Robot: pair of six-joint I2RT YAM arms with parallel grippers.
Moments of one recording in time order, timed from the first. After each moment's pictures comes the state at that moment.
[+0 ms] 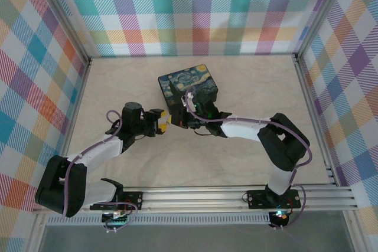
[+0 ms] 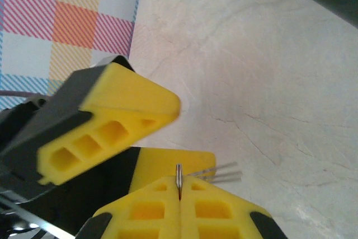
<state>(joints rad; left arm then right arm) -0.35 1.24 0.55 0.10 0.39 -1.83 0.81 1.77 1.00 0.28 -0.46 0.96</state>
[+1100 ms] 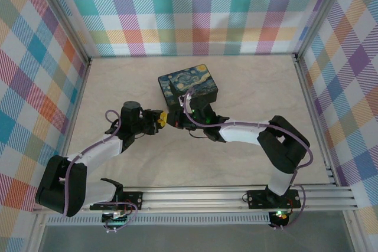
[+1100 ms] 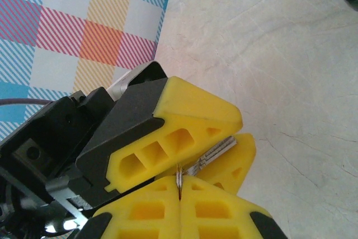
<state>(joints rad) -0.33 1.24 0.55 0.13 0.38 -1.86 0.86 1.75 0.97 0.41 -0.36 1.01</state>
